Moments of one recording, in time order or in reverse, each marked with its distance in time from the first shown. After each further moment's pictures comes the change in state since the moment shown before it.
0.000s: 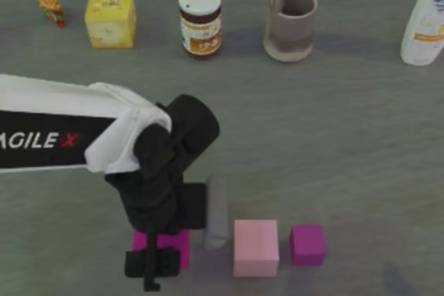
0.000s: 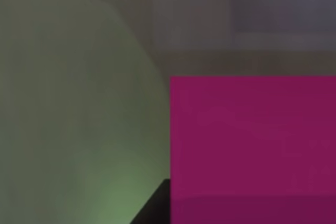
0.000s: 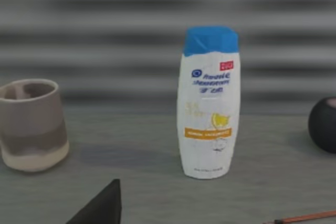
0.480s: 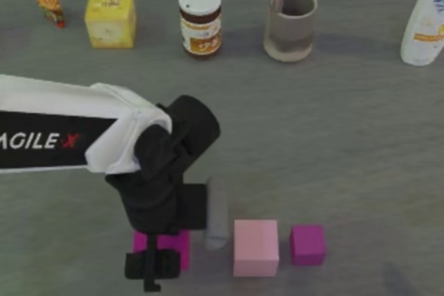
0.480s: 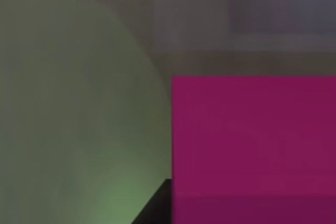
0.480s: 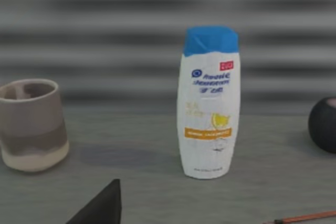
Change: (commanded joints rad) left arm 0.000 0.000 0.000 0.000 0.000 0.000; right arm 0.000 0.000 0.000 0.000 0.000 0.000
